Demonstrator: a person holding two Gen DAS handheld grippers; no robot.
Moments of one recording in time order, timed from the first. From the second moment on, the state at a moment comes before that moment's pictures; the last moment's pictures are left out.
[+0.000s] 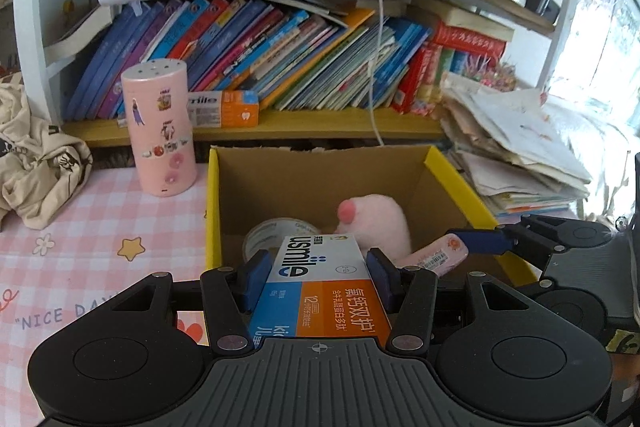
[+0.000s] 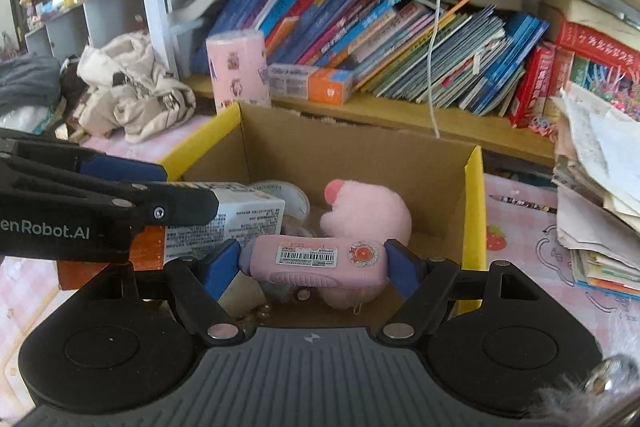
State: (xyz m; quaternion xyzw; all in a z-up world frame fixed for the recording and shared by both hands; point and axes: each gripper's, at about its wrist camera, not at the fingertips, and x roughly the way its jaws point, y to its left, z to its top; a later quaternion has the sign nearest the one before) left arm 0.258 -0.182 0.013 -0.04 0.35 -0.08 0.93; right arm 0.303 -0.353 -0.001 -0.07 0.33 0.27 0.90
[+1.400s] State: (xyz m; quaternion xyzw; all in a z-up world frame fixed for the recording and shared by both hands) left arm 0.167 -0.188 0.031 0.02 0.24 -0.01 0.97; right arm 0.242 -0.380 0.013 -0.04 0.30 0.21 0.93
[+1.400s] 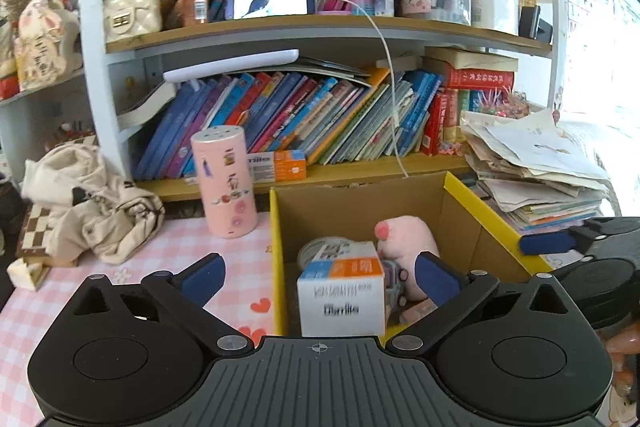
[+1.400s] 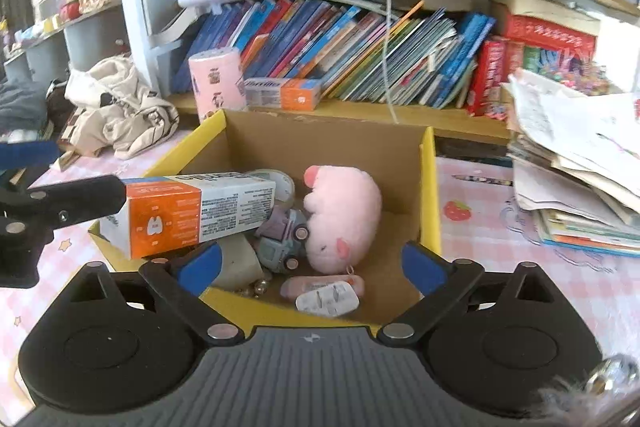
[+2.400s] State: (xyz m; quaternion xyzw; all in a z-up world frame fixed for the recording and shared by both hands) left arm 0.099 -0.137 0.010 0.00 0.29 0.01 0.96; right arm 0.148 -0.338 -0.001 -0.03 0.34 0.13 0.93
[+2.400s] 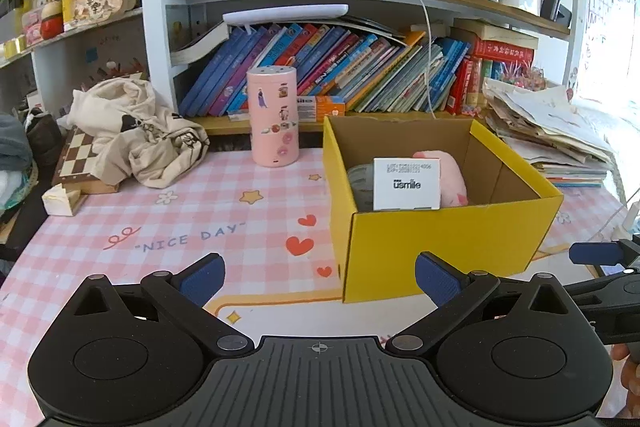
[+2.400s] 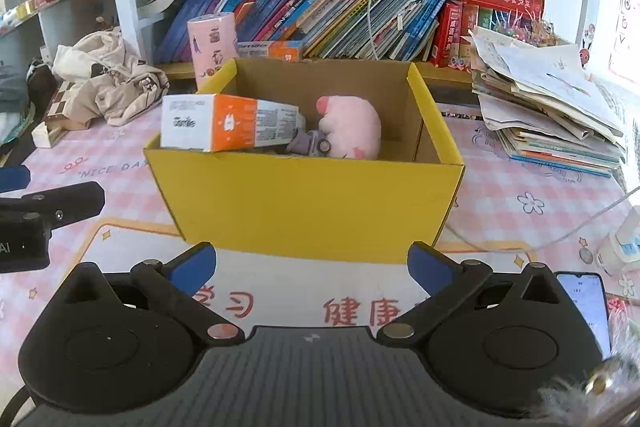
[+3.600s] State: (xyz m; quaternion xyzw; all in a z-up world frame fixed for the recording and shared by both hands) left arm 0.026 -0.083 0.007 -0.01 0.31 0.00 0.95; right arm 0.062 -0.286 0.000 -0.04 0.35 0.12 0.93
